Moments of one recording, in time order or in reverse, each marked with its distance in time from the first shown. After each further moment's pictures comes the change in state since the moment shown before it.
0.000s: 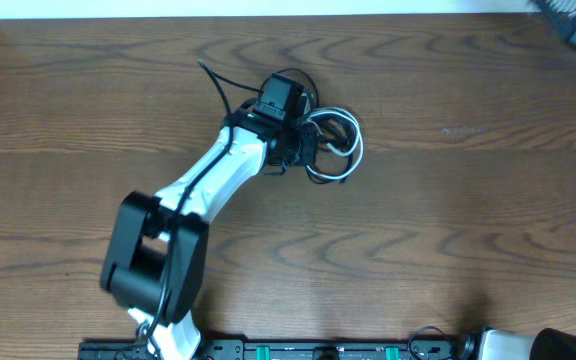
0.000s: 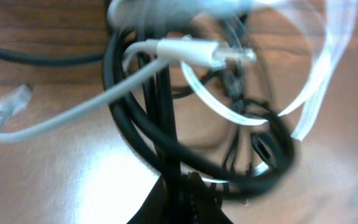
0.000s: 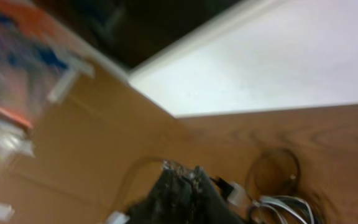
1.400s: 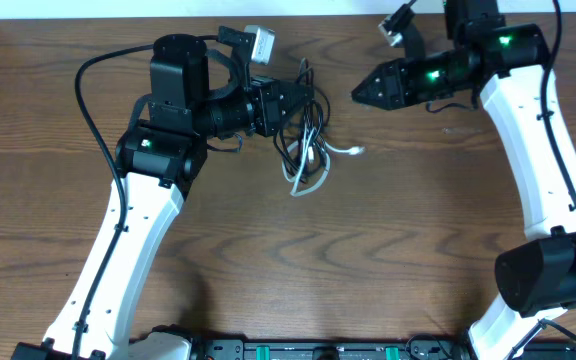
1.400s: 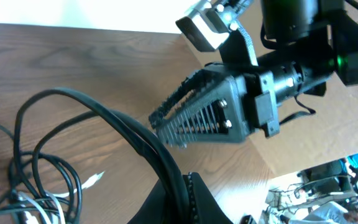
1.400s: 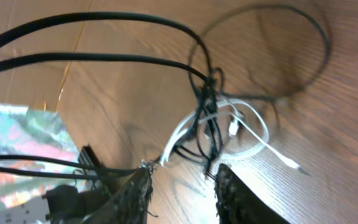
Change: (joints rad) left arm 0.187 -0.437 0.000 0.249 0.547 -0.078; right arm 0.449 0.376 0.000 -0.447 0.268 -0.590
